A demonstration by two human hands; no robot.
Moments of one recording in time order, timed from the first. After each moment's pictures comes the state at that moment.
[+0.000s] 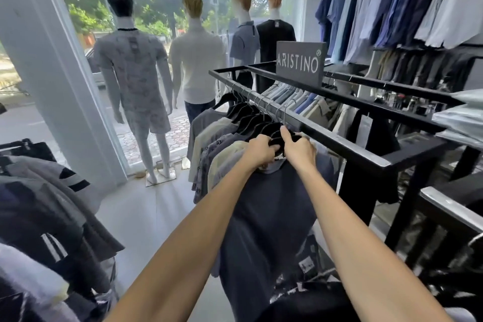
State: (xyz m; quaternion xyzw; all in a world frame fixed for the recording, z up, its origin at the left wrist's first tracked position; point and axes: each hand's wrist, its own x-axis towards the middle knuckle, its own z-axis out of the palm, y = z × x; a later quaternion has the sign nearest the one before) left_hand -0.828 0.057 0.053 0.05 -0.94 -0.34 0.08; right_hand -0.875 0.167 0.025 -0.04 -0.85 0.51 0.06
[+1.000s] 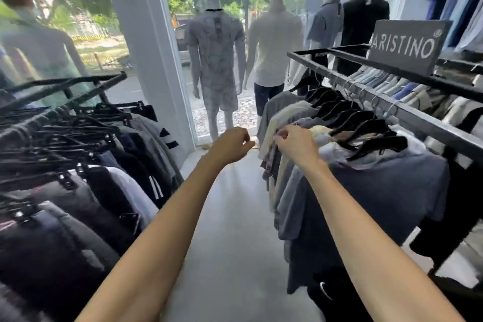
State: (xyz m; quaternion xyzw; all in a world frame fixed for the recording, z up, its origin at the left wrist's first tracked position) left_hand -0.666 -0.146 0.051 0.16 -0.97 -0.15 0.14; right_hand -0.757 0.013 0.044 0.27 -0.90 0.34 0.04
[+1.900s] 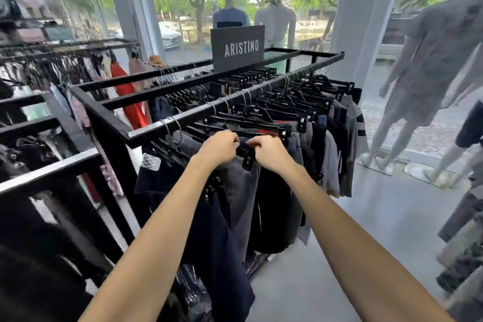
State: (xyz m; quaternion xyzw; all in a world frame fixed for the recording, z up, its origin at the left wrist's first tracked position) left_hand -0.145 -0.313 0.024 0.54 -0.83 -0.06 0.15; right_hand -0.300 -0.267 0.011 0.67 -0.66 0.29 -0.17
